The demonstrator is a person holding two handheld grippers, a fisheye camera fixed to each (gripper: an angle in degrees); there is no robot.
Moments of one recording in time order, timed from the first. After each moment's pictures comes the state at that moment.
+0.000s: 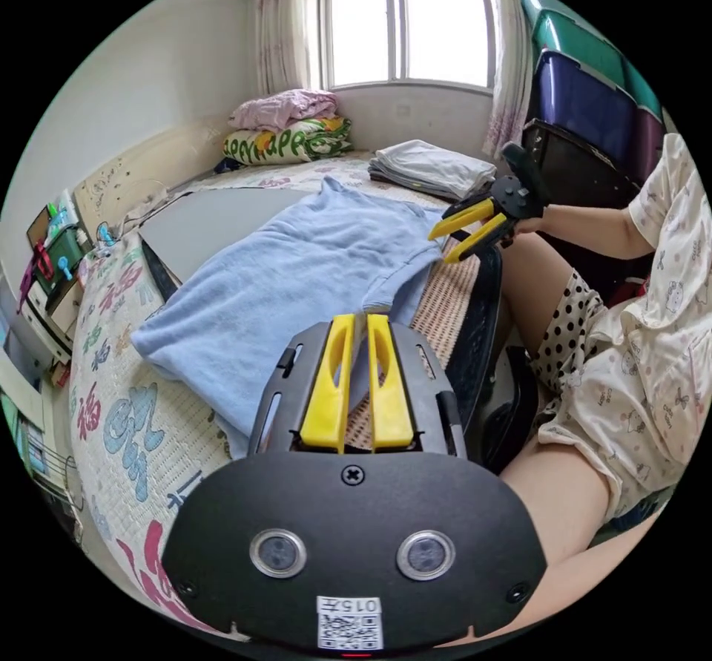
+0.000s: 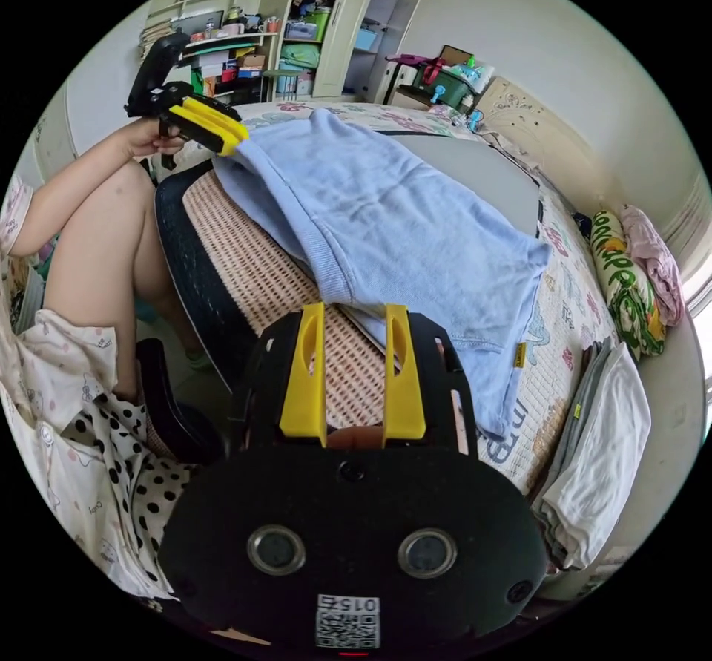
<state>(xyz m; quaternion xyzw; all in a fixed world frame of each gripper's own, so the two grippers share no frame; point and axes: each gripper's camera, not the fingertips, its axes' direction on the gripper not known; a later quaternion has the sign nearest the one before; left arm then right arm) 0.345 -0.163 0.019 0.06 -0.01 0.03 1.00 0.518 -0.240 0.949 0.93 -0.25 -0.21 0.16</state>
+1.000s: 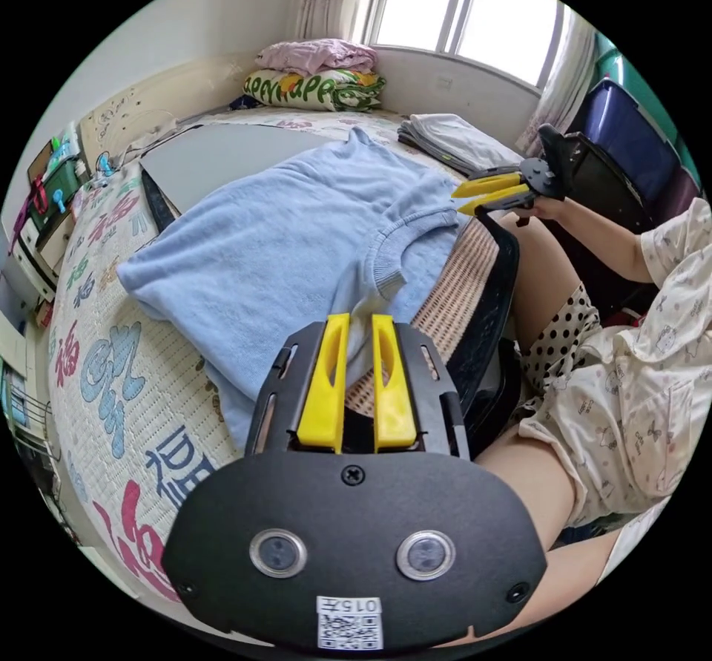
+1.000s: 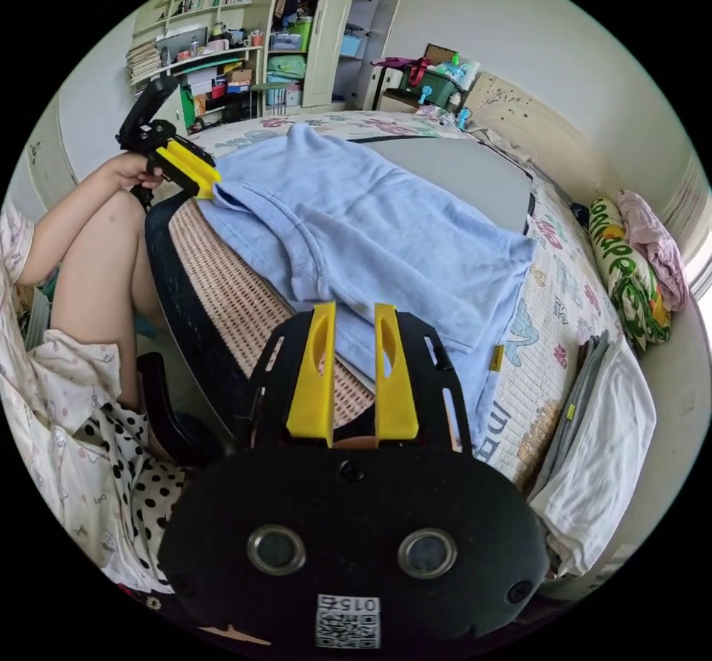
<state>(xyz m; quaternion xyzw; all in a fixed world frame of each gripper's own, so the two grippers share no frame) 0.228 -0.081 0.092 -0.04 0.03 -0.02 1.00 0.466 -0.111 0.905 0.93 -0.27 -0.22 0.16</state>
